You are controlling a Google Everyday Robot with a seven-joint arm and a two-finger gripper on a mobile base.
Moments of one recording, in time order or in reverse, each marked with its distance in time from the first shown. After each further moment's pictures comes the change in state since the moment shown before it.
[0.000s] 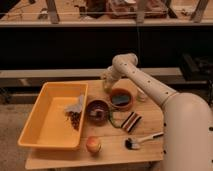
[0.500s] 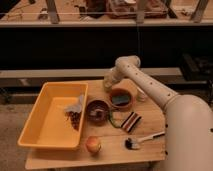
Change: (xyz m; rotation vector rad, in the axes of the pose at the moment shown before) arm 0.011 0.003 -0.003 0.037 -0.013 0.007
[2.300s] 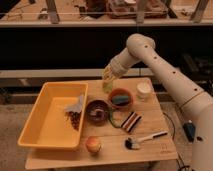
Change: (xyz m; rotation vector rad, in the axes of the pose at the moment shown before) arm -0.087 0.016 -0.148 -0.110 -0.263 -0.200
